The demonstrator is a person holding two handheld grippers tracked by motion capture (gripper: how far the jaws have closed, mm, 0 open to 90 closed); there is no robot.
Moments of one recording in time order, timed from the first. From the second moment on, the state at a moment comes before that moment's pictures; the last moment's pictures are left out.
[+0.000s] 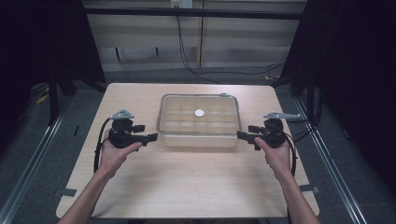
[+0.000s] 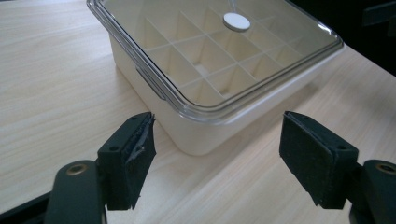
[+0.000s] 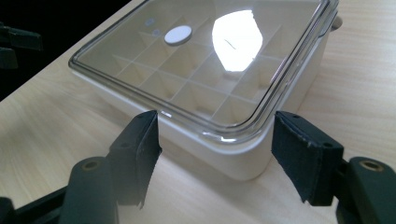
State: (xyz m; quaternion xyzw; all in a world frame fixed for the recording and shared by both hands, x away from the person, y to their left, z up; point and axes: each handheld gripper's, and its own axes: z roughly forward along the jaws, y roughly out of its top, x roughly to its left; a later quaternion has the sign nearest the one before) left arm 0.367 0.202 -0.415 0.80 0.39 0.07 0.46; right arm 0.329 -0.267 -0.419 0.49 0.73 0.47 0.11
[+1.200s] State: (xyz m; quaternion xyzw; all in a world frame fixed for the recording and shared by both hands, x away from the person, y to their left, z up) left arm 0.437 0.179 -0.429 0.79 0.42 0.07 0.44; right arm 0.400 -0.260 -0.425 0.51 0.74 0.43 0.11
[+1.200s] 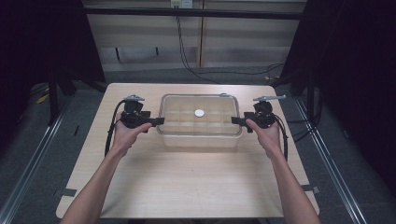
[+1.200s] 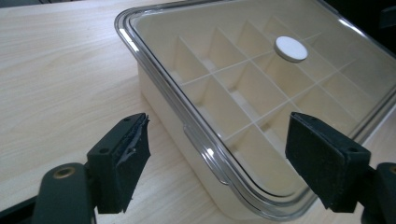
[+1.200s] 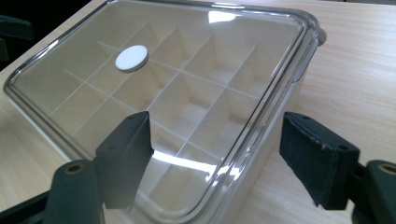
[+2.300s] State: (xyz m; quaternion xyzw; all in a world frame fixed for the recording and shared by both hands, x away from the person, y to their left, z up) left arm 0.453 0.160 -0.444 0.80 0.41 0.05 0.43; right arm 0.421 -0.250 -0.451 0.52 0.74 0.42 0.08
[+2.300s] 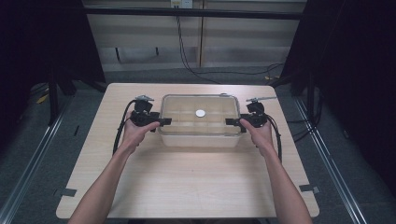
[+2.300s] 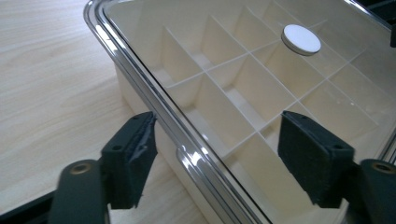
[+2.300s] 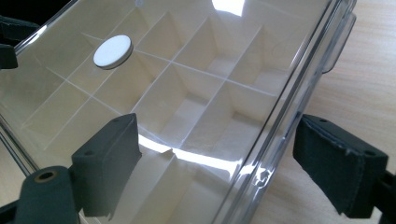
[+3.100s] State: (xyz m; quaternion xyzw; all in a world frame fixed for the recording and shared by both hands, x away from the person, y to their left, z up) left arm 0.457 0.151 -0.446 0.81 0.41 0.03 0.43; right arm 0.425 -0.246 -0.454 0.52 0.73 0.42 0.10
